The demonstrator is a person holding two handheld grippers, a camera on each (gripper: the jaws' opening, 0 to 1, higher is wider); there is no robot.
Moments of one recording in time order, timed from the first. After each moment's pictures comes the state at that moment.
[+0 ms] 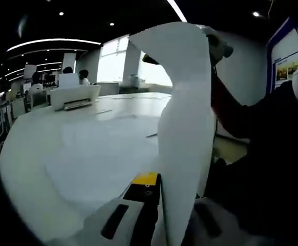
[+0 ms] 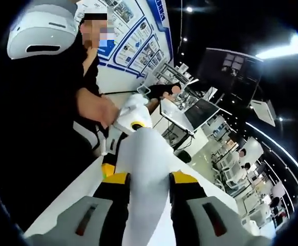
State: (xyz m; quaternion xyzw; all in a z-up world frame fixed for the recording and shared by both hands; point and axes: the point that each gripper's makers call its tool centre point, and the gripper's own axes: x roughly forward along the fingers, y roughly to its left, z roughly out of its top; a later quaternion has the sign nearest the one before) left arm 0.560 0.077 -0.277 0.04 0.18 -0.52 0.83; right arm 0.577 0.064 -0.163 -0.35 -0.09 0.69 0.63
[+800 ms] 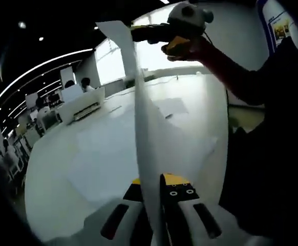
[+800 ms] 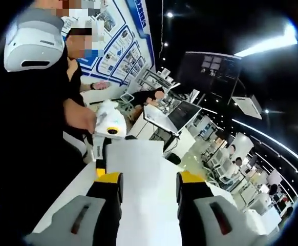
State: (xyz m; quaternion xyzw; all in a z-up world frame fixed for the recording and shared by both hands) left arm 0.562 0.088 -0.295 0.20 0.16 -0.47 0.85; right arm 0.597 0.043 -0.154 -0.30 -0.09 0.67 0.68
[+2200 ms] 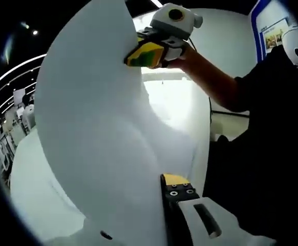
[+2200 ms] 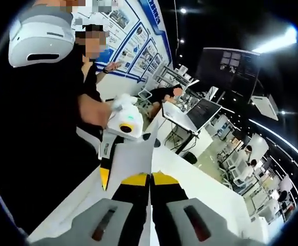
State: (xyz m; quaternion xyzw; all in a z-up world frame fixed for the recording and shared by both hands) left arm 0.545 0.069 -0.294 0.14 0.17 -0.53 0.82; right arm 0.574 0.063 -0.174 -0.33 -0.07 0.71 0.62
